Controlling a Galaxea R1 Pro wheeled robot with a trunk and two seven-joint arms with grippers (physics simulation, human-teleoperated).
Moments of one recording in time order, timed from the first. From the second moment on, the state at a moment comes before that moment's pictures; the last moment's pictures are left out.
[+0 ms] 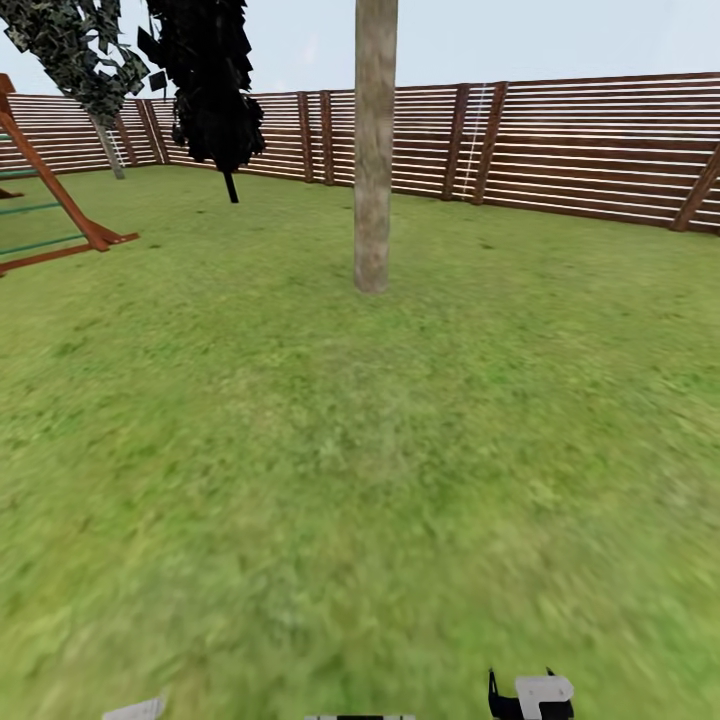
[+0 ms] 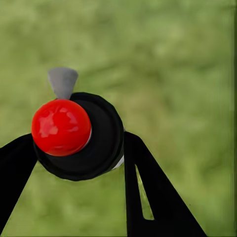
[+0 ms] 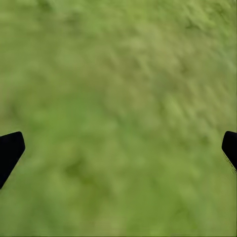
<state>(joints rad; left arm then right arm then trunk) -0.40 0.21 0.04 0.04 0.22 -0.47 -0.10 -0.35 0.01 -0.28 -0.12 0.55 -0.62 -0.40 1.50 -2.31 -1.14</state>
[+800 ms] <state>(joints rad) -0.40 0.21 0.04 0.04 0.22 -0.47 -0.10 -0.35 0.01 -0.28 -0.12 0.55 -0.62 -0.40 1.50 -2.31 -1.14</state>
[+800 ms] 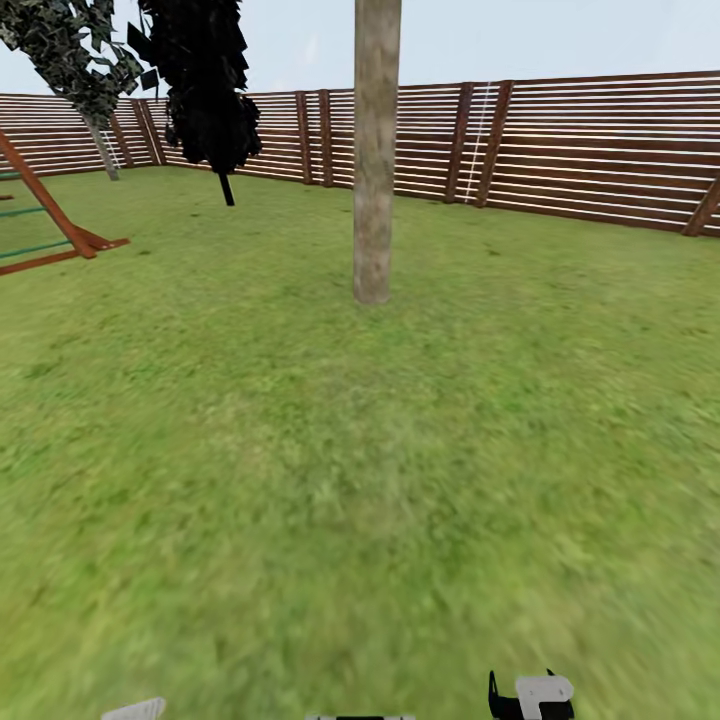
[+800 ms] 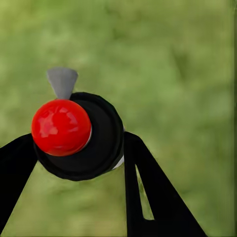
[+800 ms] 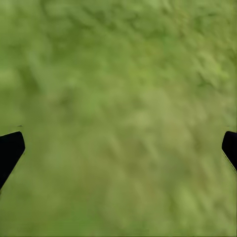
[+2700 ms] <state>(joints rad) -0.40 0.21 0.04 0.04 0.22 -0.47 -0.10 -0.35 0.01 -0.28 -0.12 0.55 -0.62 -0.40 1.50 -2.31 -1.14</state>
